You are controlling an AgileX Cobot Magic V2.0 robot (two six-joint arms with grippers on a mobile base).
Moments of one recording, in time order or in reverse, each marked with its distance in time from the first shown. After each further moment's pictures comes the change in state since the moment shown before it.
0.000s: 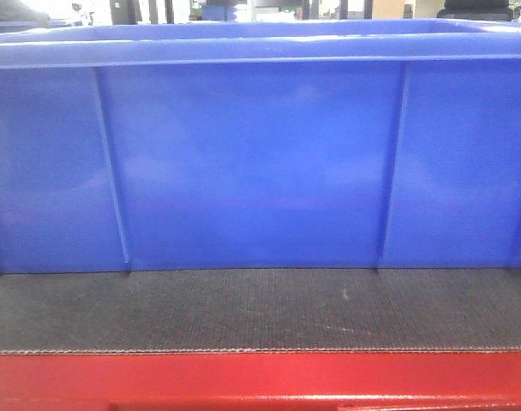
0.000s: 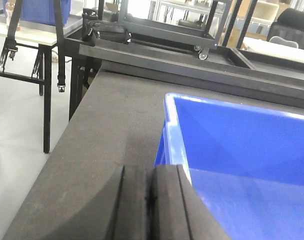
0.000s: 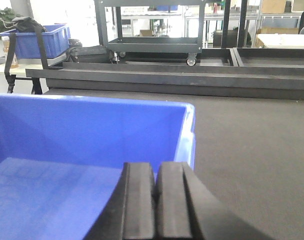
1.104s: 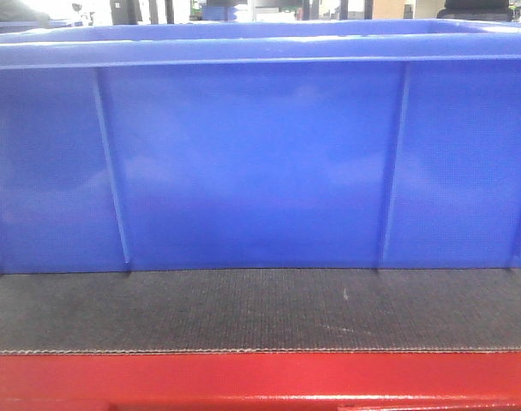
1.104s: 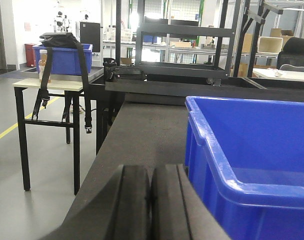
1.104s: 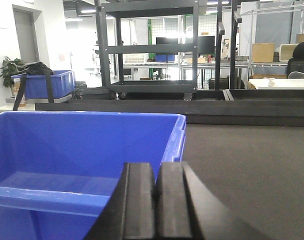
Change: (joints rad) left arm 0.000 -0.538 0.283 0.153 0.102 0.000; right arm 0.000 -0.506 0.241 0.000 0.084 0.000
